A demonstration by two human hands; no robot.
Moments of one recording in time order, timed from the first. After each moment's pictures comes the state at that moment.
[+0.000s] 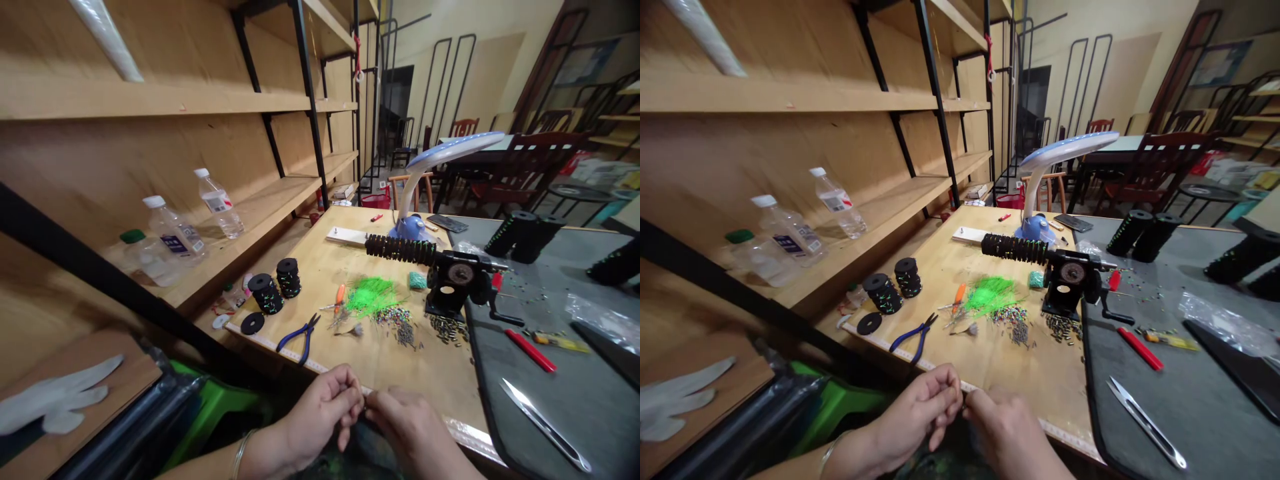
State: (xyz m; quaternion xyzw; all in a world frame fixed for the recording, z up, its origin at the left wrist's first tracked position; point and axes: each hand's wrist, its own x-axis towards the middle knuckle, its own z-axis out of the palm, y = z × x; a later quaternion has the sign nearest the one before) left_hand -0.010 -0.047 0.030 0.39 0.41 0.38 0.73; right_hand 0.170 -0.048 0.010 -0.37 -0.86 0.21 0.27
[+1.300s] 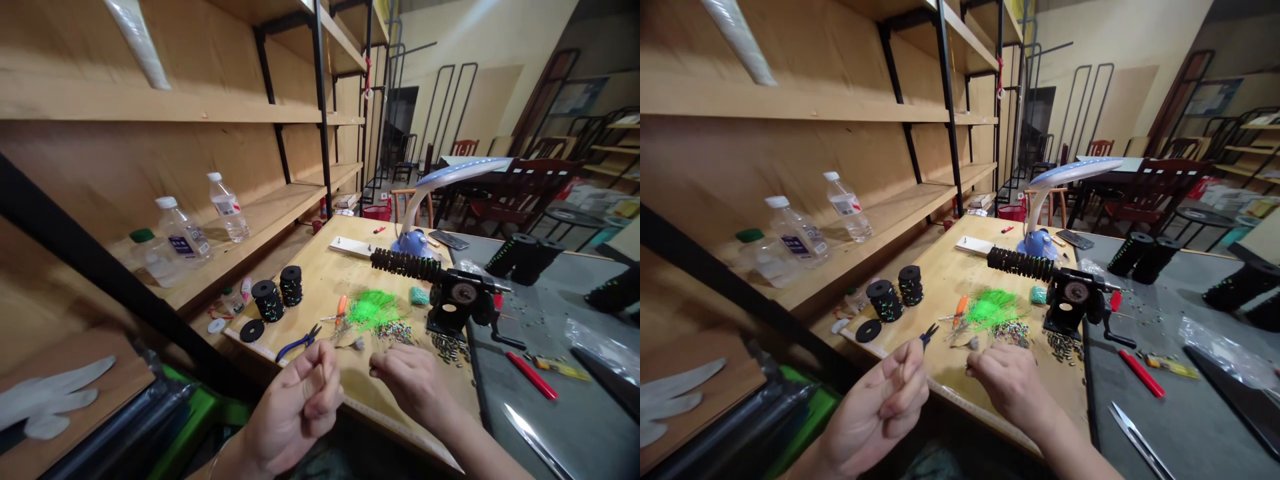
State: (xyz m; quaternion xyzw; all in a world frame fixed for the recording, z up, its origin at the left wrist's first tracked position) left_hand -0.036 -0.043 0.102 0.27 0.19 0.50 0.80; right_hand 0.175 0.014 0.061 -0.29 -0.91 0.01 0.31
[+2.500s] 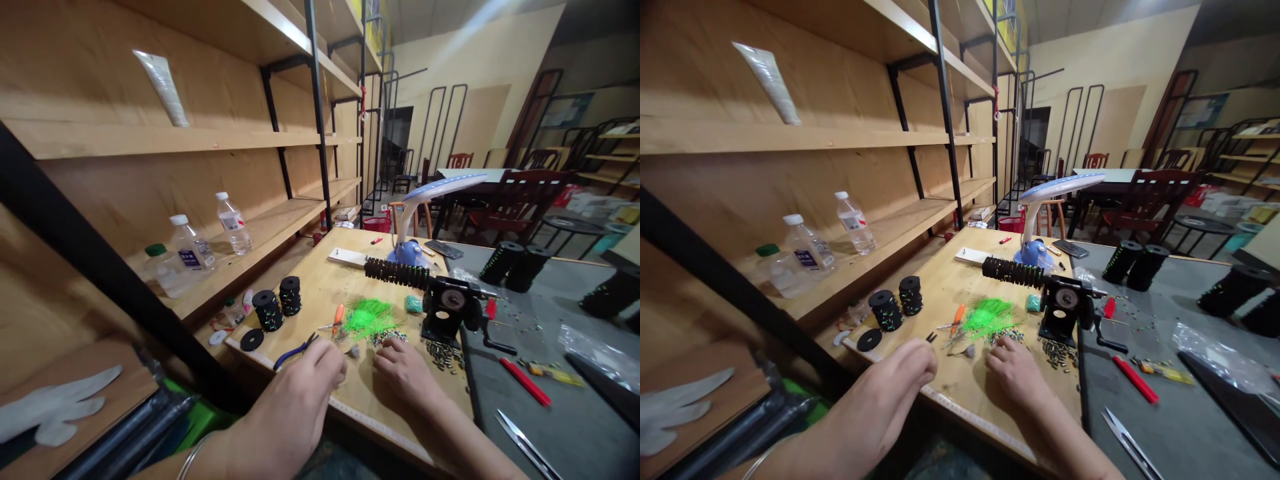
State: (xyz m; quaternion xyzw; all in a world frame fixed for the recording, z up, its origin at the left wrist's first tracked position) left_hand -0.028 -0.051 0.142 0.83 0.49 0.20 0.17; right_hand 0.197 0.055 -0.007 -0.29 -0.91 -0.05 0.28
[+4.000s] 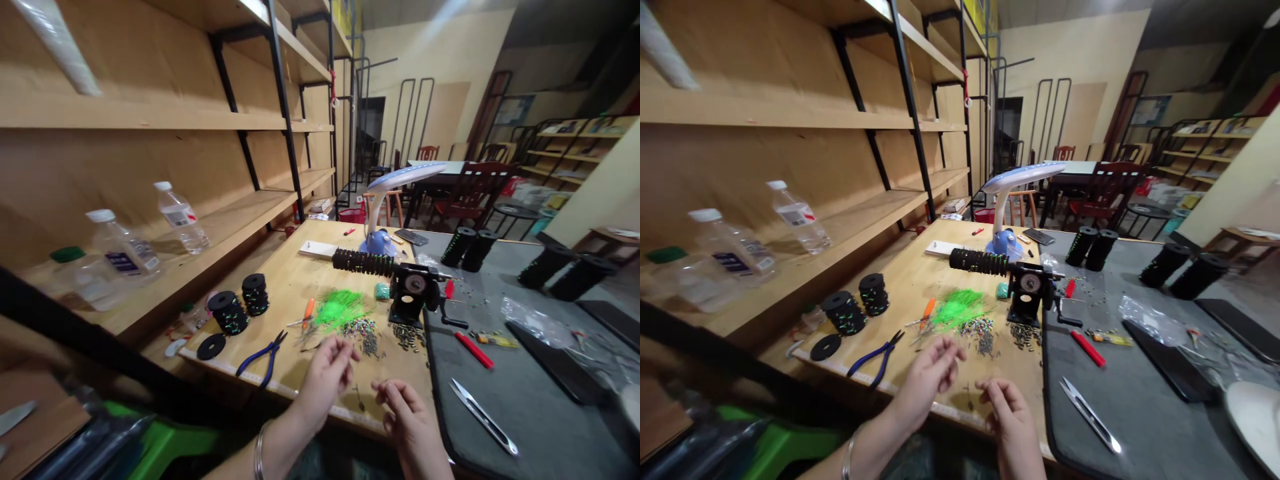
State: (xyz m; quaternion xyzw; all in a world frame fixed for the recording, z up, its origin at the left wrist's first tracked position) left_hand 0.060 0.000 0.032 0.42 0.44 0.49 0.62; right_hand 0.200 -0.050 -0.021 -0.49 -0.24 0.57 0.61
